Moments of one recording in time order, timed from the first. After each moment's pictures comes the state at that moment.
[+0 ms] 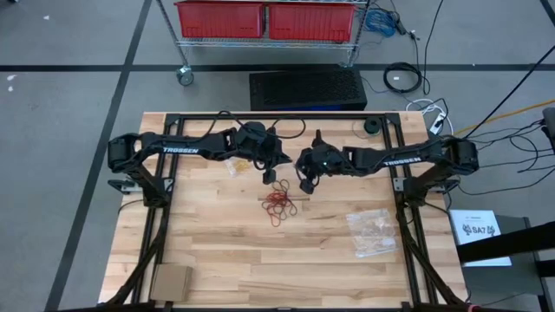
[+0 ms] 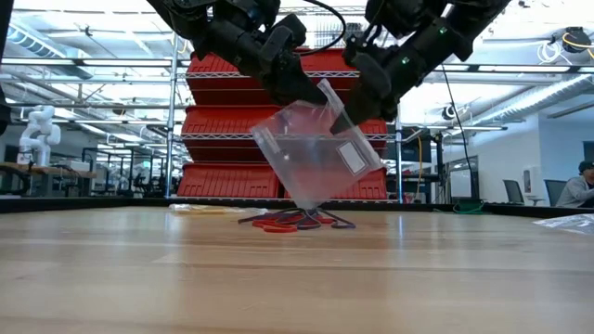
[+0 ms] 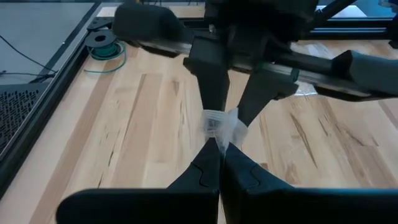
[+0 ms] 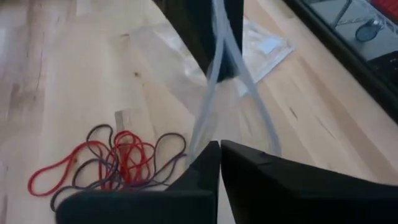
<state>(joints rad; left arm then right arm) 0.27 1.60 1.09 0.01 0.24 0.16 -0.13 1.48 0.88 -0.04 0.15 0.11</state>
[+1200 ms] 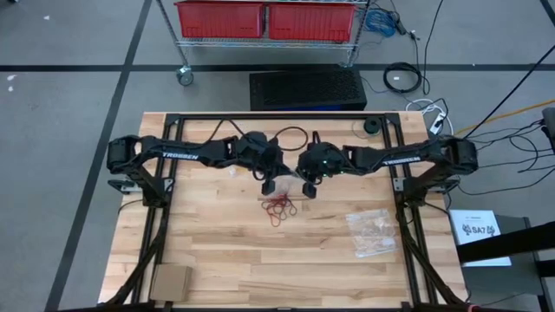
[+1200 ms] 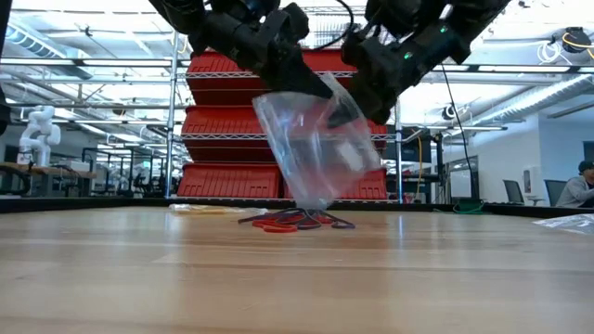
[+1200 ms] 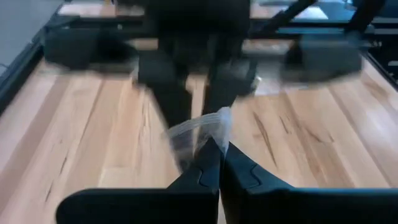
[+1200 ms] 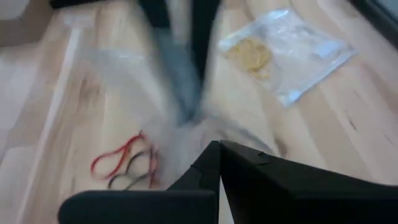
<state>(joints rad) 0.19 1.60 1.08 0.03 0.26 0.11 -0.14 1.50 0.88 -0.01 -0.05 0.10</state>
